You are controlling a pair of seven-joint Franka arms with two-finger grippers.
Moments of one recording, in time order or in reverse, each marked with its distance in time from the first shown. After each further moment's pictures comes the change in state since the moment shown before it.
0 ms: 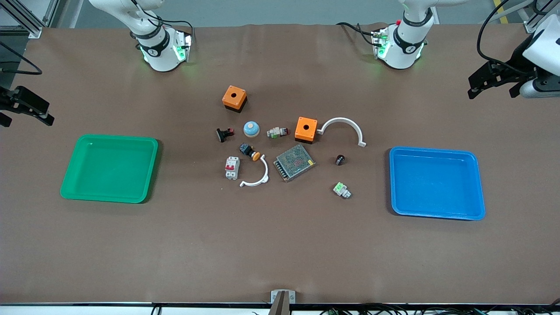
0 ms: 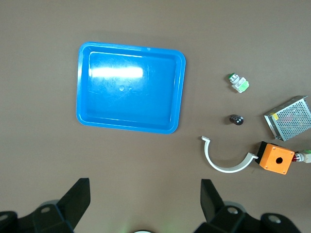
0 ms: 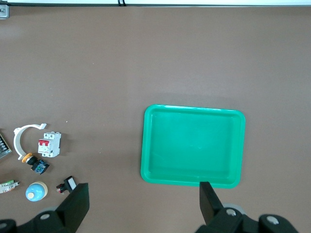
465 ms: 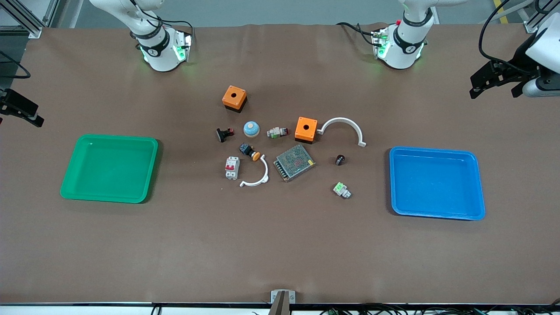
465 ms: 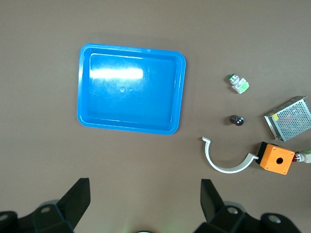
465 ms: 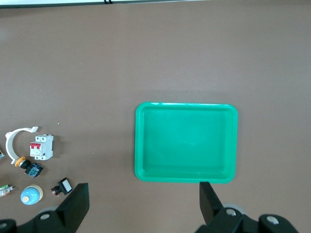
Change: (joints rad) left arm 0.004 0.000 0.001 0.004 0.000 0.000 0.013; right arm -0.036 0.012 -0.005 -0.001 0.000 -0.008 0.000
